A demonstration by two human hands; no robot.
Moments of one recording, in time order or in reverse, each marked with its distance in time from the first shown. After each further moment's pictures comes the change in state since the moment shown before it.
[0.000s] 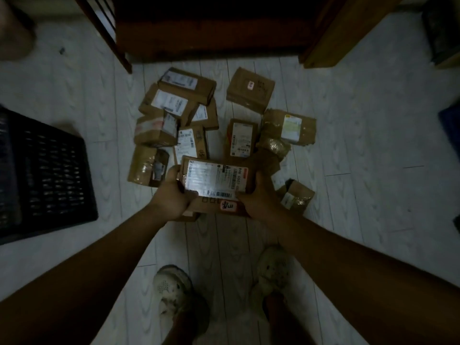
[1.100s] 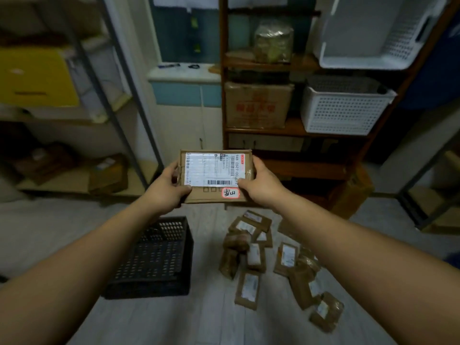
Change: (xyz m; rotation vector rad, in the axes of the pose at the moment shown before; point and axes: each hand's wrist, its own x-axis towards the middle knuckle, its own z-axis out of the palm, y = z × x) left_hand -0.478 0.209 -0.335 -0.064 0.528 0.354; right_hand -0.471 -0.406 0.000 -0.114 0.013 -0.755
